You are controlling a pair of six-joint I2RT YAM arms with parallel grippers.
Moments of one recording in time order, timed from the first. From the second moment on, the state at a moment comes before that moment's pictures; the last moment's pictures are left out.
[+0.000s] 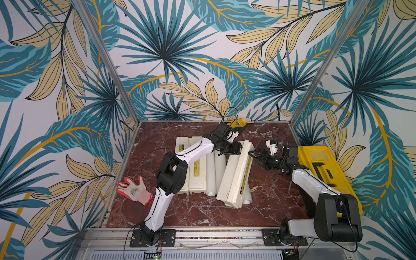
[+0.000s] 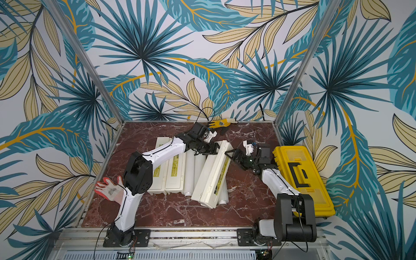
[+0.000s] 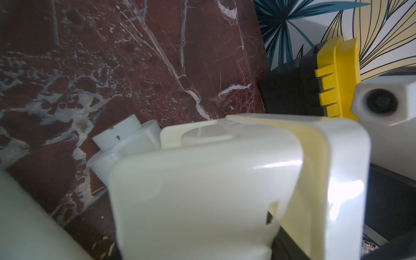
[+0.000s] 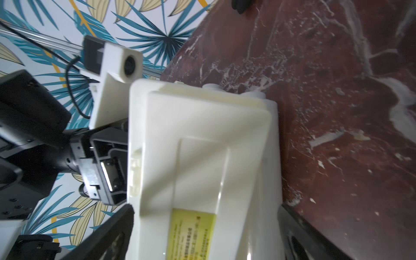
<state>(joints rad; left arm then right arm) -0.65 2.21 1.91 -0.54 0.56 -0.53 -0.05 1.37 0.71 0.08 -0.83 0.68</state>
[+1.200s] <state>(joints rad) -0.62 2.21 1.90 -0.59 0.59 -0.57 0.13 1.54 0.82 0.14 -0.68 0.77</state>
